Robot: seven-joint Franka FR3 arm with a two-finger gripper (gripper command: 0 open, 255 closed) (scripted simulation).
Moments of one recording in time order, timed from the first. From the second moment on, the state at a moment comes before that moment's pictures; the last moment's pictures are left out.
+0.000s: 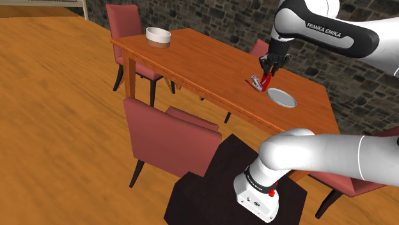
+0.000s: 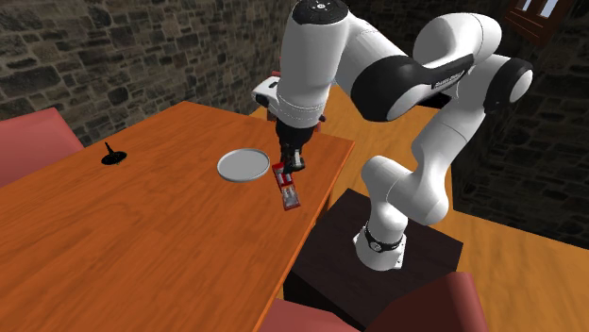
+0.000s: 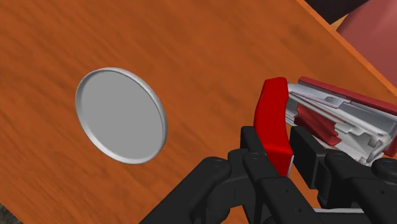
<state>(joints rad) -0.33 -0.79 -0.11 -2.34 -0.40 1.55 0.23</state>
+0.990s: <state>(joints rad) -0.38 -0.57 -0.45 -2.08 -0.54 1.67 -0.12</state>
